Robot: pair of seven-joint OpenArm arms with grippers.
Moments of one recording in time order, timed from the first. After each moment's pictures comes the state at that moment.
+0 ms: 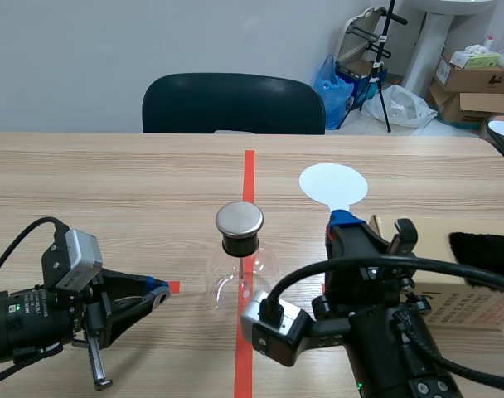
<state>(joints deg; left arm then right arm) 2.3 -24.6 12.8 57.0 23.1 -45.1 -45.7 -26.6 19.2 -31.7 94.0 -91.3 -30.6 -24.2</state>
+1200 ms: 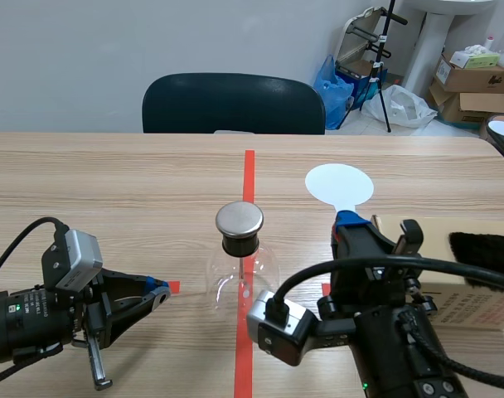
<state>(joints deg) 2.3 -24.6 12.8 57.0 23.1 -45.1 -45.7 -26.7 19.9 -31.7 94.0 -91.3 -30.5 -25.2</state>
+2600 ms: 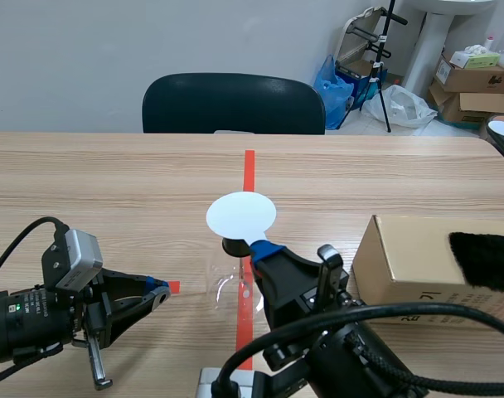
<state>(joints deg) 2.3 -24.6 12.8 57.0 23.1 -45.1 -45.7 -26.8 19.9 -31.7 94.0 -91.3 -28.2 0.1</state>
